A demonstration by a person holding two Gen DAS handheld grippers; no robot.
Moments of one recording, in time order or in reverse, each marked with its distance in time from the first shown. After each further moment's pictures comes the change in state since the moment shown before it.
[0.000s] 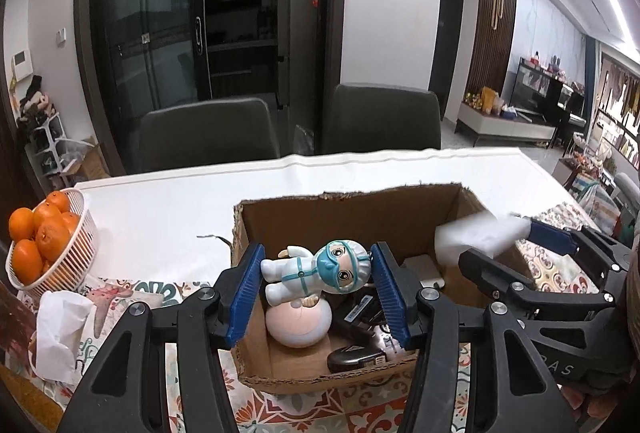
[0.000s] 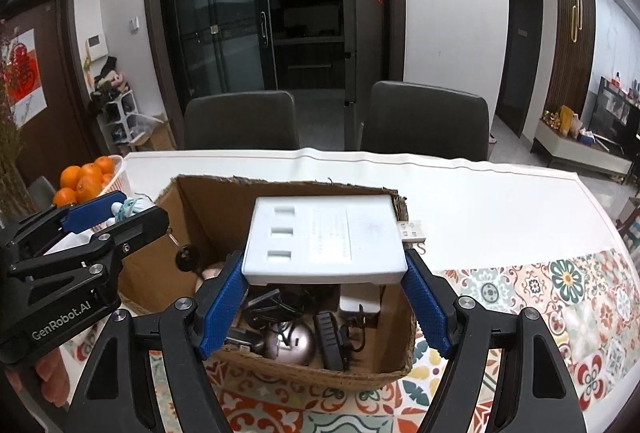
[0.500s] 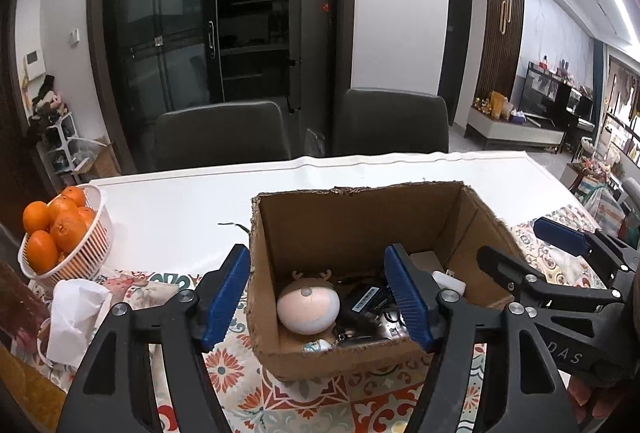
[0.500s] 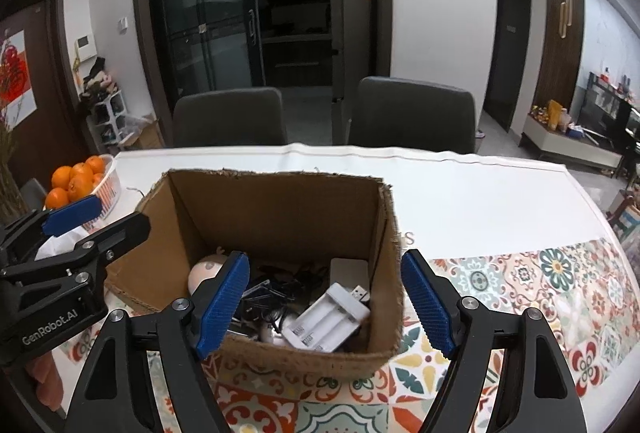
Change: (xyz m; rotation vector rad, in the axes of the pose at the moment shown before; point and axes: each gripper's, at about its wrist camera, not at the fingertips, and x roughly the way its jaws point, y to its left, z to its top) left arm -0.029 0.001 -0.006 -0.017 -0.039 0.042; right arm -0.018 -0.001 -0.008 0.027 -0.009 -0.048
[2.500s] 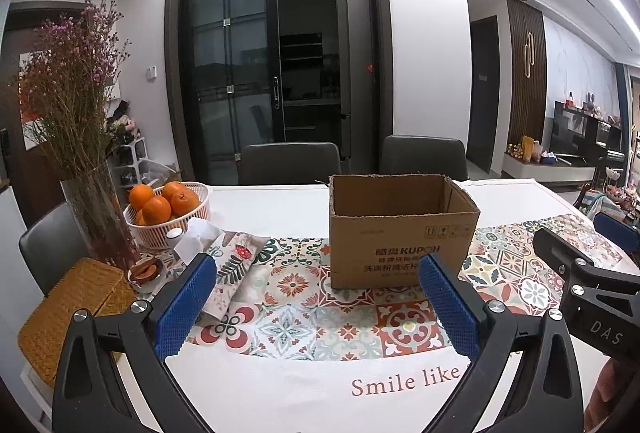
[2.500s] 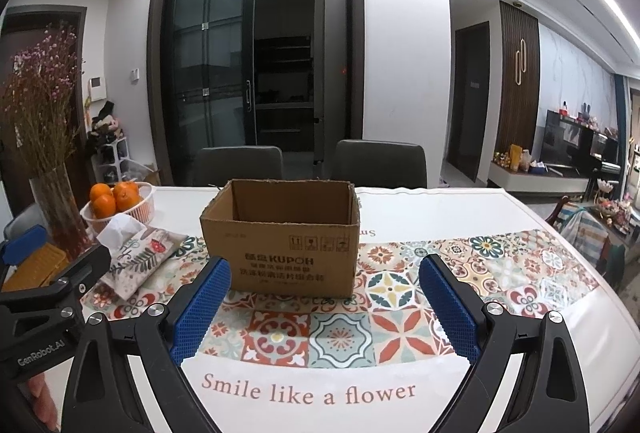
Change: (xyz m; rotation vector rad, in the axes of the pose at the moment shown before) left arm -0.207 -0.007 -0.128 -0.047 -0.219 0.193; right arm -0.200 0.035 -0.109 0.004 -0.261 -0.086
